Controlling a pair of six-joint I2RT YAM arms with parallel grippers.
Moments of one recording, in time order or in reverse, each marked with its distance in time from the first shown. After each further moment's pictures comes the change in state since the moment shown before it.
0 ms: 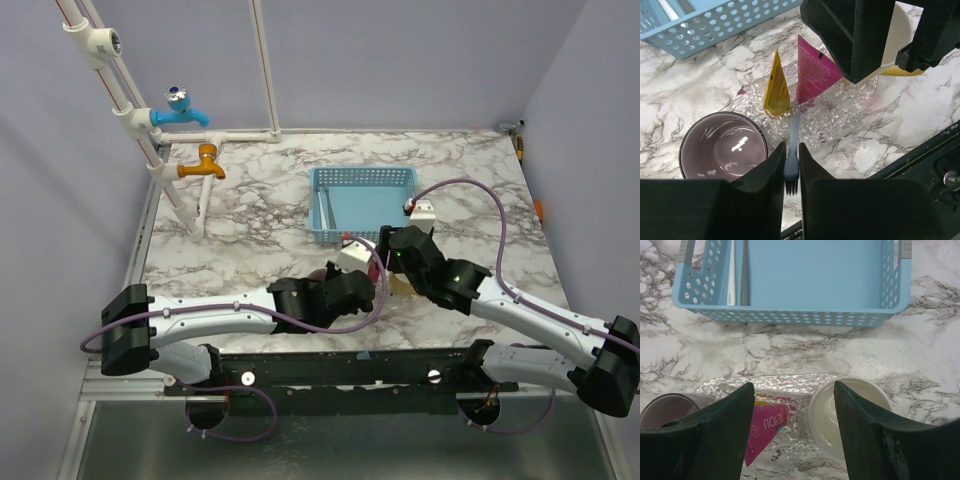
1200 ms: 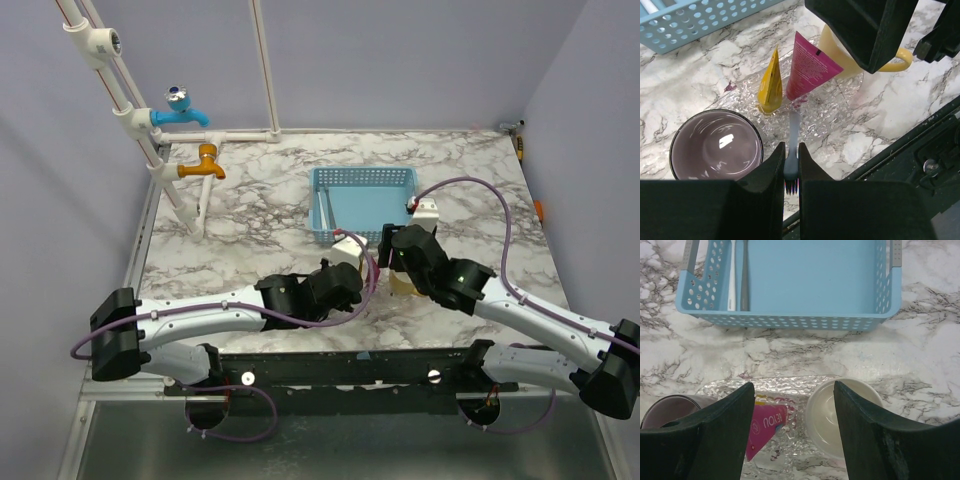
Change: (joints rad) left arm 0.057 -0.076 -0.048 0.041 0.128 -0.002; right arm 0.005 -0.020 0.022 -0.031 0.023 -0.005
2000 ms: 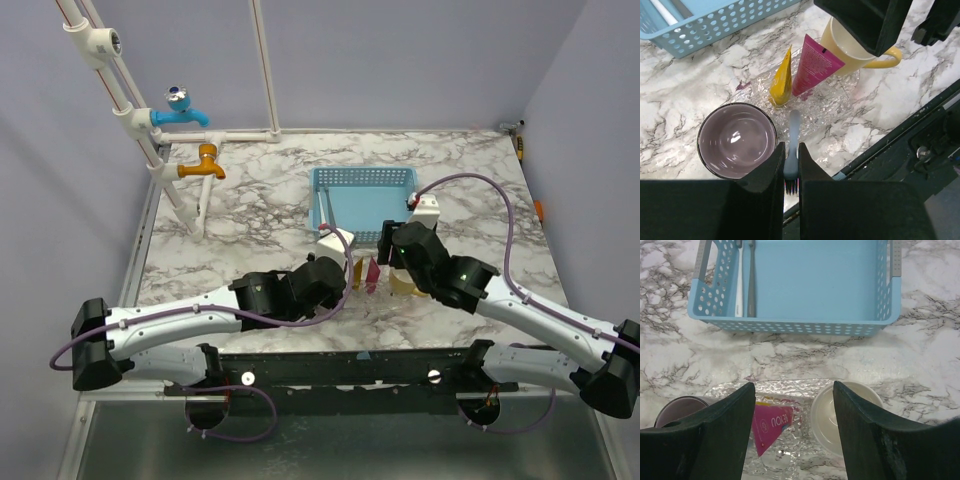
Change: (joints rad) left arm 0.016 -0.132 0.002 -0.084 0.035 0.041; right arm 0.011 0.000 0.047 -0.029 0.009 -0.003
